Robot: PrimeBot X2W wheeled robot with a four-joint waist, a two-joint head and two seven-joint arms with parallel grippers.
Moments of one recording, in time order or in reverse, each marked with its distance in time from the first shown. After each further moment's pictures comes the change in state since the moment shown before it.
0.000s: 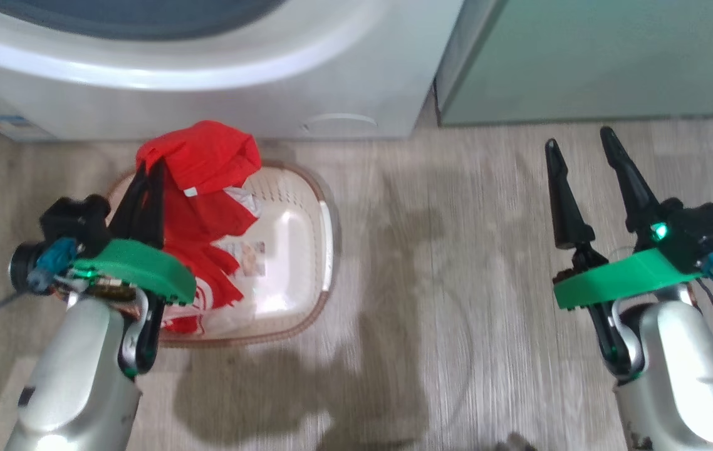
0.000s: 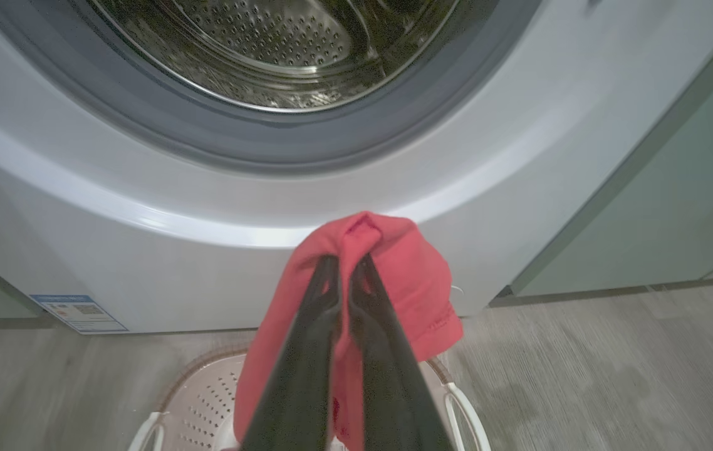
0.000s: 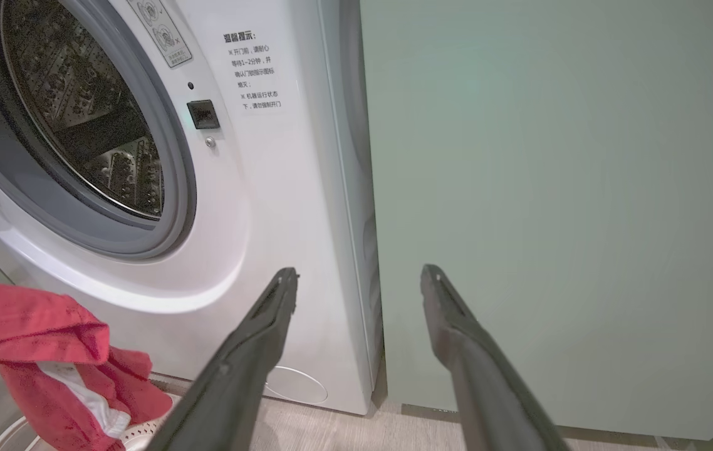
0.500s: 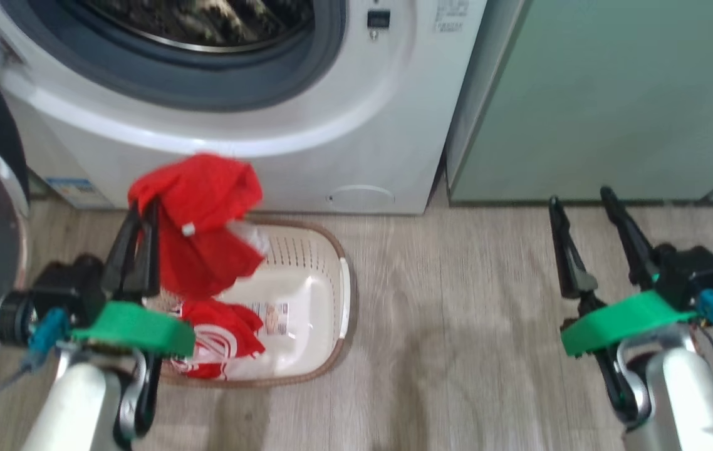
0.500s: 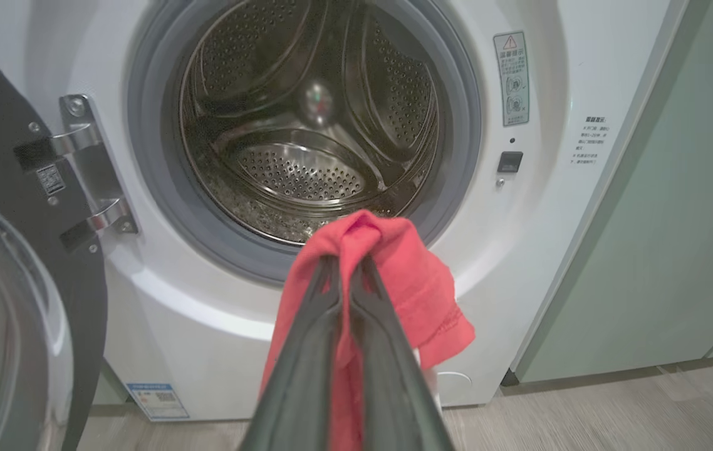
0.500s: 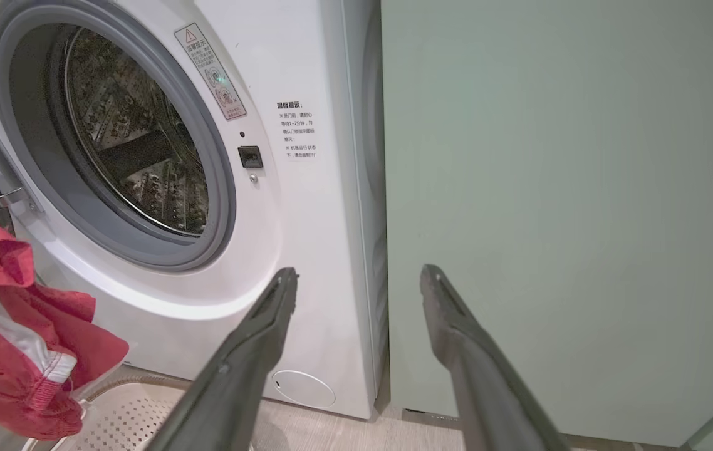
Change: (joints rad) left arm 0.235 0.028 0.039 -0.347 0.064 0.089 0.014; right arm 0.124 0.000 -0.033 -0.018 -0.012 0.000 0.068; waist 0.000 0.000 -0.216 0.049
